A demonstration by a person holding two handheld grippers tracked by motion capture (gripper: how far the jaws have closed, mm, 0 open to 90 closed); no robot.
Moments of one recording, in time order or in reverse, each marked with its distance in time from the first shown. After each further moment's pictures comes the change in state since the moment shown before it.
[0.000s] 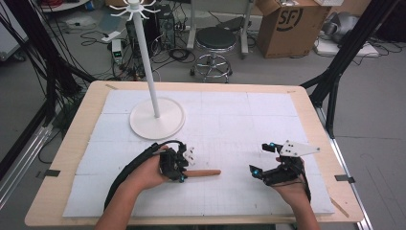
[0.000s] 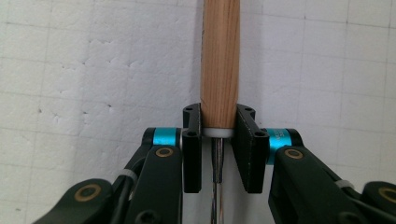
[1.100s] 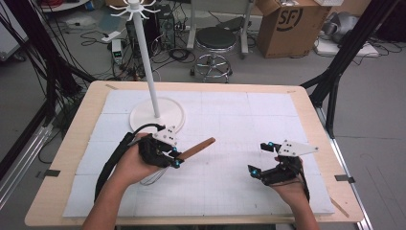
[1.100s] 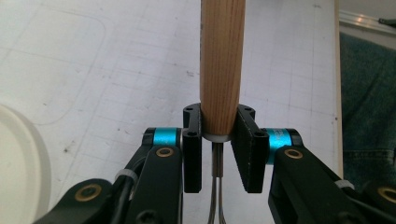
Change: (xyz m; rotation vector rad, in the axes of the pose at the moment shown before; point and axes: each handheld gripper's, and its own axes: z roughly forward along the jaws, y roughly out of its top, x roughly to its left) left arm 0.000 -0.016 -0.079 -0.344 0.041 -0.123; right arm 0.002 0.003 0.003 0.000 0.005 -0.015
